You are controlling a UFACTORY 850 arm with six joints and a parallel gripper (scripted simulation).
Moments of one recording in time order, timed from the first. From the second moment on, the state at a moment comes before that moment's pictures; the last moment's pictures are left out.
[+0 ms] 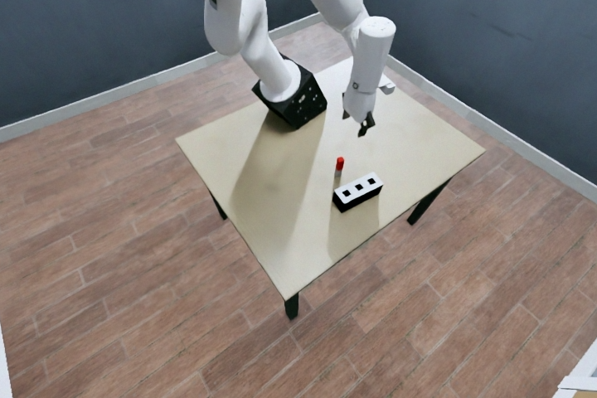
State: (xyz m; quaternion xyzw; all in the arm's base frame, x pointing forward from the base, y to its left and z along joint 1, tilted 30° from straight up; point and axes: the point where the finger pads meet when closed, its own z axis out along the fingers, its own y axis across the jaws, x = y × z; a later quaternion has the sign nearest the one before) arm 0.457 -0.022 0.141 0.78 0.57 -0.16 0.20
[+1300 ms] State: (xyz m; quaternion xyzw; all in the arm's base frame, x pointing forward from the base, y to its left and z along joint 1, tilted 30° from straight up) arm 0.413 -0.069 0.012 0.78 0.57 -0.17 0.18
